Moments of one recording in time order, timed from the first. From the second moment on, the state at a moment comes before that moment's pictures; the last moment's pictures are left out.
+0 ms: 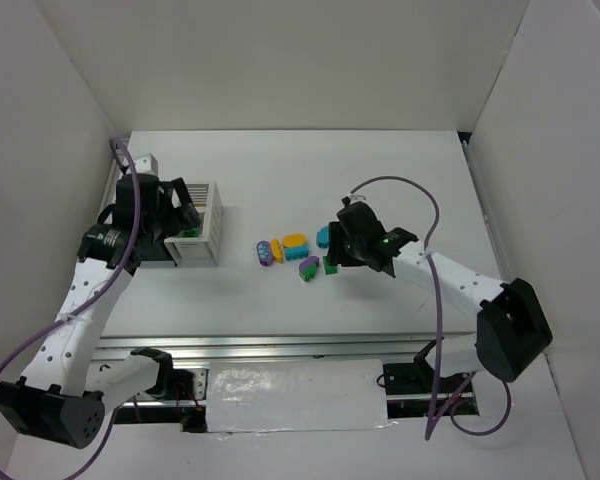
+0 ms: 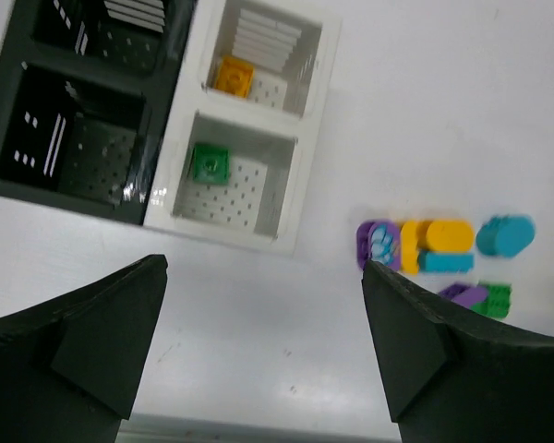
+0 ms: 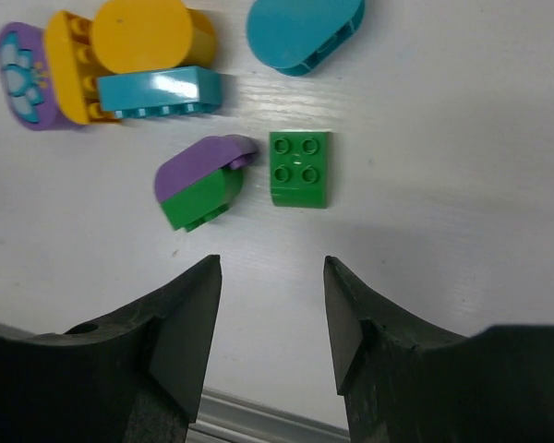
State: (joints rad) left arm -0.18 1.07 1.20 -0.76 -0.22 -0.47; right arm 0.62 1.32 0.91 -0.44 0.12 0.54
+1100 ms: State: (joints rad) left arm -0.19 0.93 0.99 -0.72 -0.02 -0.34; right arm 0.62 1.70 1.02 -0.43 0.16 0.48
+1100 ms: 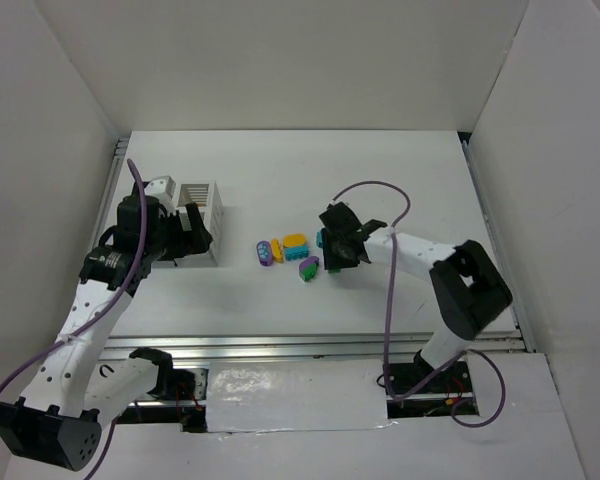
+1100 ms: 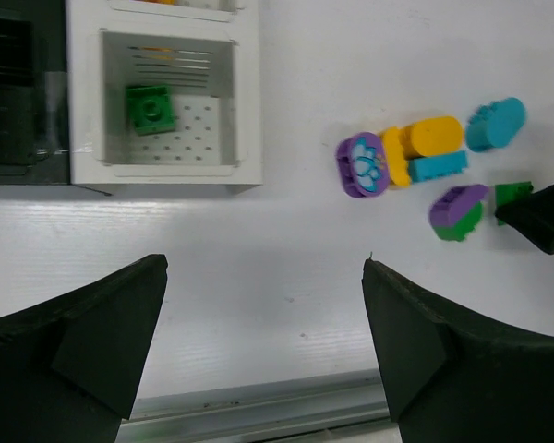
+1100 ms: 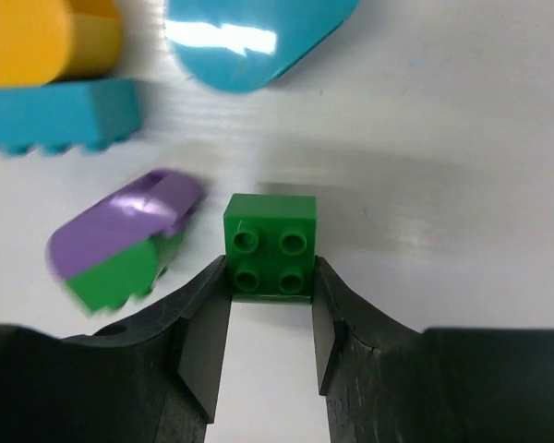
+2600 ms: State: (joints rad) left arm -0.59 1.00 0.96 -0.03 0.85 -0.66; right arm 0.66 1.04 0.77 0.36 -0.97 0.79
